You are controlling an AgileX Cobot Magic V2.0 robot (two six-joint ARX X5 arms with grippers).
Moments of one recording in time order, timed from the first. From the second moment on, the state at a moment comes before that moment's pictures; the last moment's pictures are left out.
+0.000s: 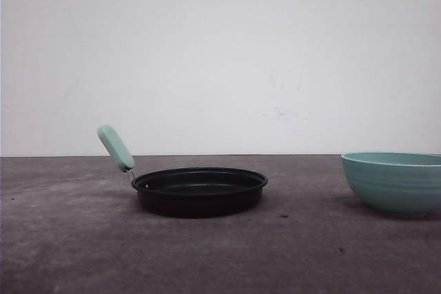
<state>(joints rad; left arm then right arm) -0.15 0.10 0.35 -0.39 0.05 -0.48 0.04 0.03 0.29 -0.24 -0.03 0.27</state>
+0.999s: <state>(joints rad) -0.15 0.84 1.23 -0.61 0.16 -0.27 0.04 0.55 1.08 -0.62 -0.13 0.14</state>
